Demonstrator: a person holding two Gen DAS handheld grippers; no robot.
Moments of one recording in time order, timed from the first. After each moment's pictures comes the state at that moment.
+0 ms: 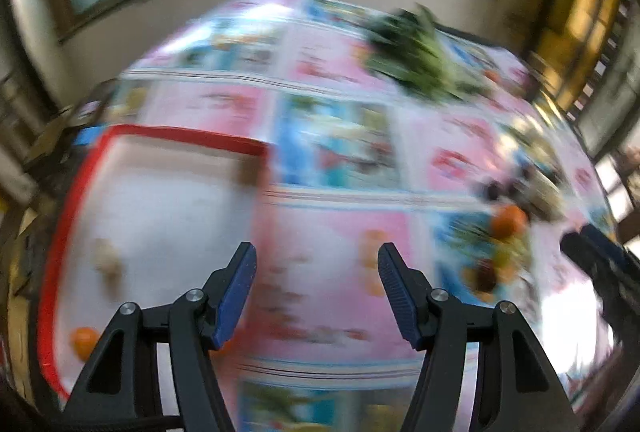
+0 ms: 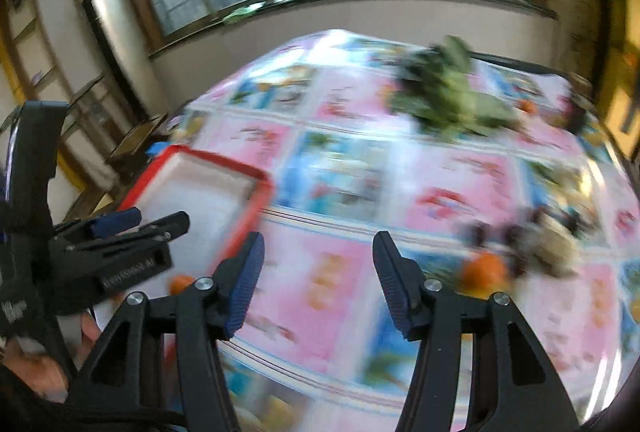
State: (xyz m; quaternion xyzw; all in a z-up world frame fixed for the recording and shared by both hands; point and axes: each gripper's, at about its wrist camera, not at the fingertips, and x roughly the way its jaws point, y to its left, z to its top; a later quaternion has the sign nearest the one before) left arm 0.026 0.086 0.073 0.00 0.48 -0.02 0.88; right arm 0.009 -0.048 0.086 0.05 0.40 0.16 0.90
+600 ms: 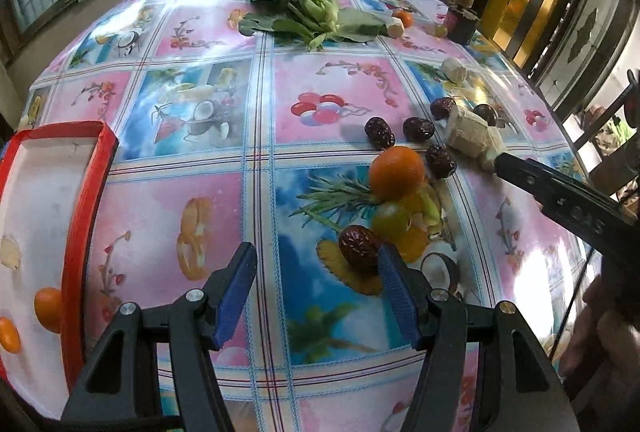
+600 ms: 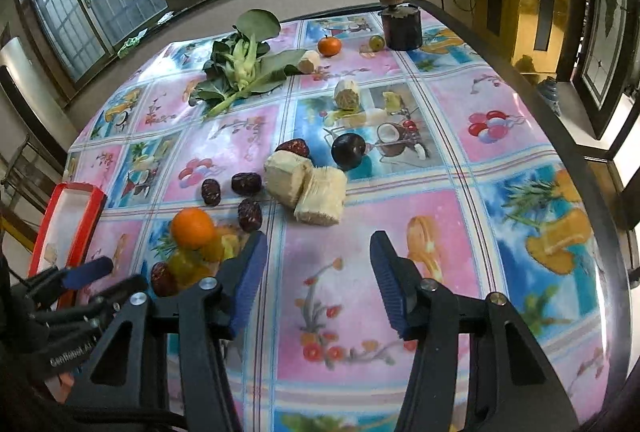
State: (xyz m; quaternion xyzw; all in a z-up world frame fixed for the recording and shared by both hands) left arm 0.022 -0.007 0.031 0.02 0.50 -0.09 0.86; right arm 0.026 -0.212 0.032 0.11 0.43 0.04 0.89
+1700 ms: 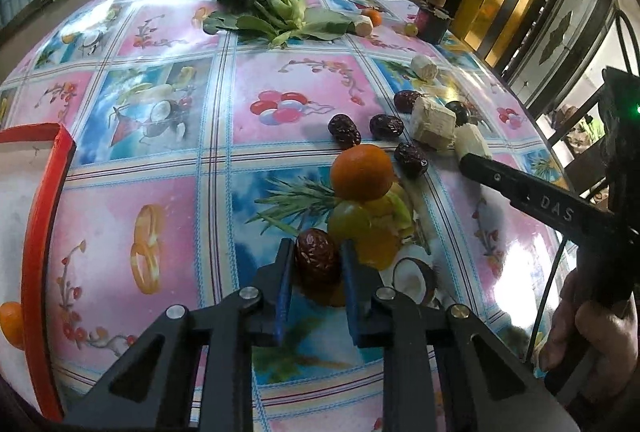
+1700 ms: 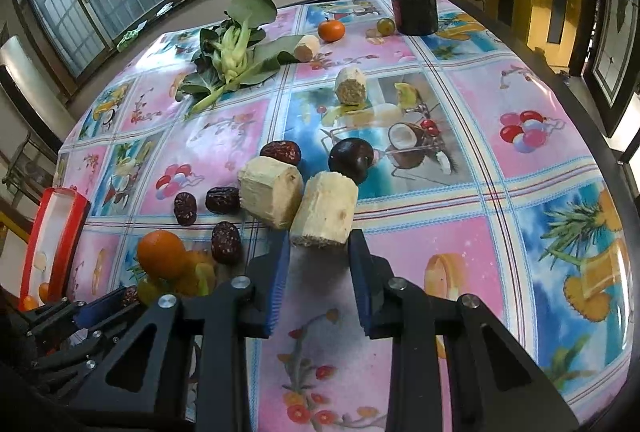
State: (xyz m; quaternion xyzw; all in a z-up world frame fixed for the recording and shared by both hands) left arm 0.025 -0.011 0.023 -0.01 0.50 -0.15 0.86; right arm 0.055 -0.216 0.011 0.12 0.45 0.06 0.88
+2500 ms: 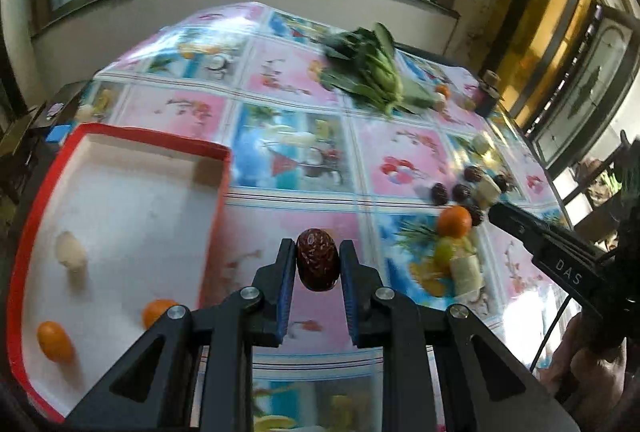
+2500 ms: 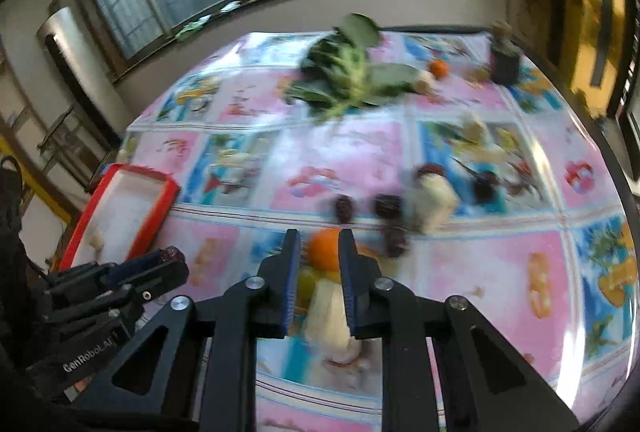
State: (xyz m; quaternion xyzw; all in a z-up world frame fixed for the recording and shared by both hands) left arm 0.007 0.100 0.081 -0.05 0.45 -0.08 0.89; right arm 0.027 -0.116 0.067 0.09 0.41 0.14 0.90
